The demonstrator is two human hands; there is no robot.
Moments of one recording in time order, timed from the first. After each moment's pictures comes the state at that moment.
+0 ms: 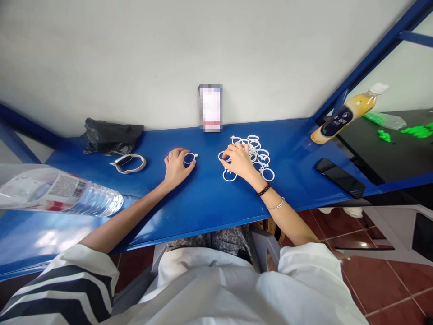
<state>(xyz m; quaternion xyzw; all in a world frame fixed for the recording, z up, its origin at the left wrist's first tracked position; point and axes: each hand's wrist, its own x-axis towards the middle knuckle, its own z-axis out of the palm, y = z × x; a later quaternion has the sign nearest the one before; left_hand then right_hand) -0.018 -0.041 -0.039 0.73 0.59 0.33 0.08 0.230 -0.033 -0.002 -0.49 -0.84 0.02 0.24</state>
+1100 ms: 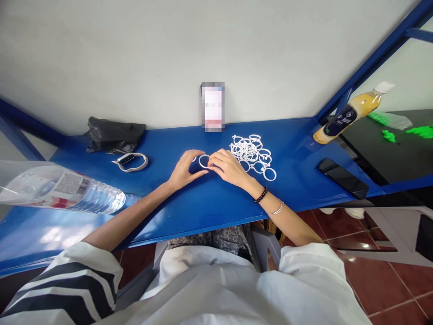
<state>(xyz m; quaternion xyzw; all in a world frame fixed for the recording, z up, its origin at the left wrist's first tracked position) -0.017 -0.051 -0.024 0.84 0.37 0.37 0.13 0.200 -0.059 0.006 -0.32 -0.89 0.10 0.30</state>
